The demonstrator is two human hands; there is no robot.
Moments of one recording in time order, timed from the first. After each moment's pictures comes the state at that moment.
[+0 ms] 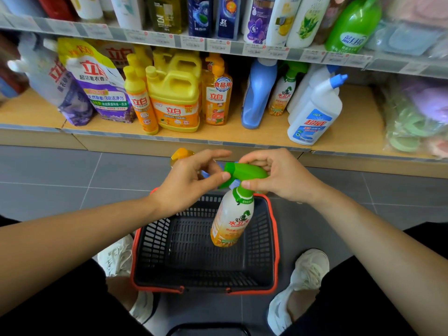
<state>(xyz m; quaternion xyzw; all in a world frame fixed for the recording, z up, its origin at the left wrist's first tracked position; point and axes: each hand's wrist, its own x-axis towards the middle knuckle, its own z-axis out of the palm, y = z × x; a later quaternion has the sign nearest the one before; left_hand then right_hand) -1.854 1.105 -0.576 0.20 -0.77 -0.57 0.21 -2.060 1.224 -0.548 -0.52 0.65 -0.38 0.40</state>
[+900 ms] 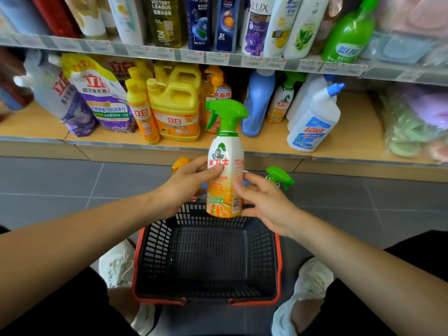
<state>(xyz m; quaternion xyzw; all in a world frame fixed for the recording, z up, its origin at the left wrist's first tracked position) -1.867 1.089 -0.576 0.32 -0.58 -0.74 0.11 -2.014 1.225 -0.577 -0.23 0.62 -0.51 0.56</state>
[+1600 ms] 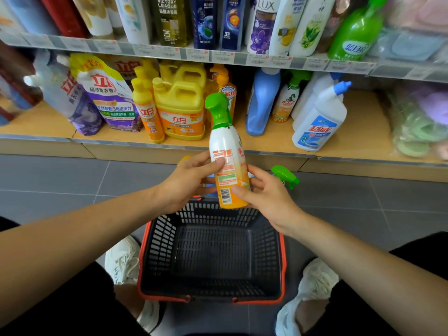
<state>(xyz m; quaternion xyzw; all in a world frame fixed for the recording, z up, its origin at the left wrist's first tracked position) -1.865 1.082 -0.574 0.31 -0.54 -0.77 0.11 -2.013 1.224 -0.587 -0.31 0.62 -0.54 0.48</state>
